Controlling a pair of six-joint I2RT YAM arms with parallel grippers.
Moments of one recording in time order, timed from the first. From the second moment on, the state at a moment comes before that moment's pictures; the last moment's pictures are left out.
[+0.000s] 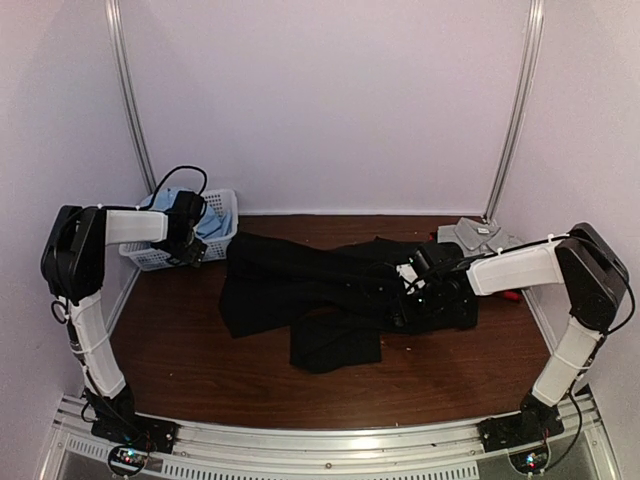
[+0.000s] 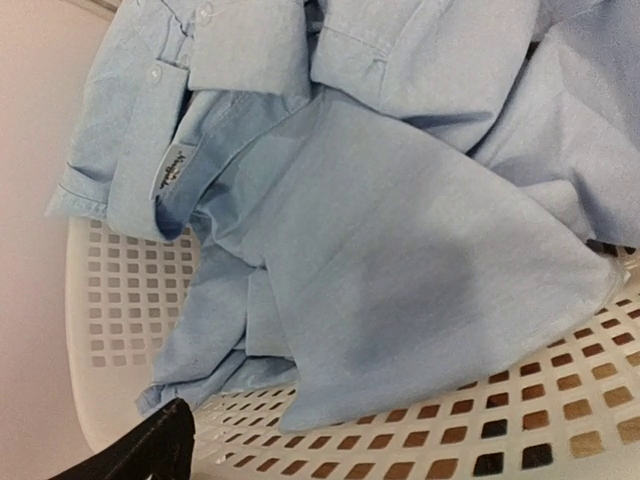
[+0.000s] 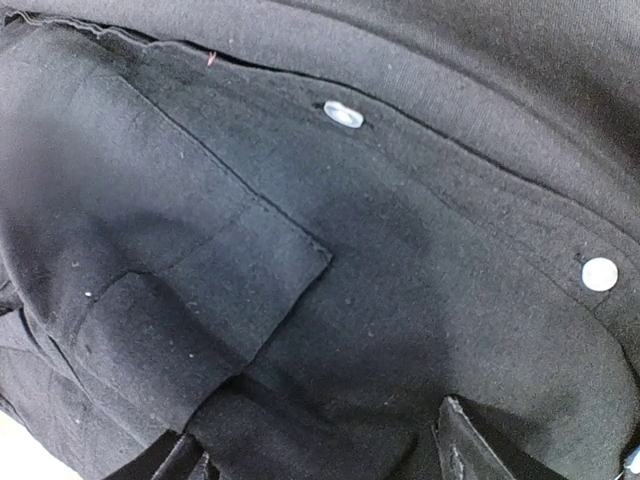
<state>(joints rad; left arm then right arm) -0.22 1.92 1.31 -0.35 -0.59 0.12 0.60 1.71 0.91 -0.22 -0.09 0.30</state>
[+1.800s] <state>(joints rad) -0.79 1.70 0.82 -0.13 0.02 0.00 0.53 1.70 1.11 -0.50 0.13 0.20</state>
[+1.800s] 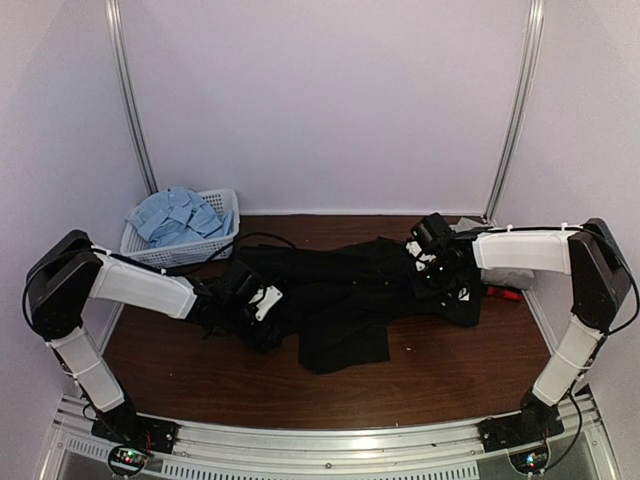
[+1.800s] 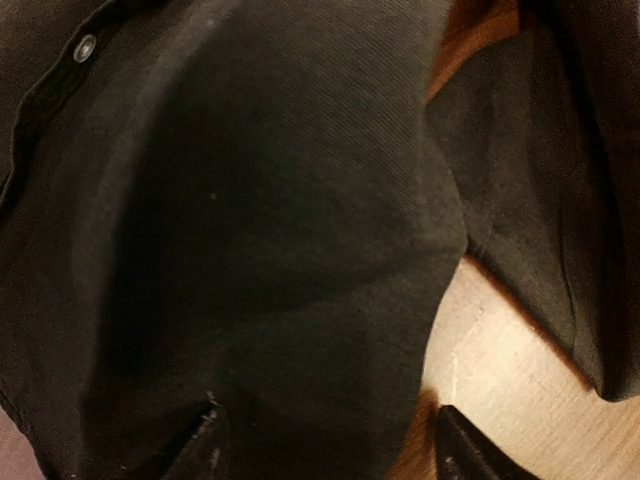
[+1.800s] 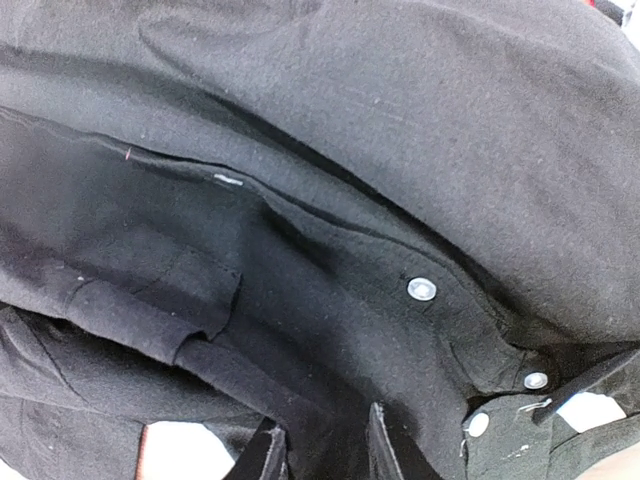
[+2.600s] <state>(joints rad) -0.86 1.64 0.98 -0.35 -0.13 -0.14 0.52 1.52 1.06 -0.52 0.03 0.20</state>
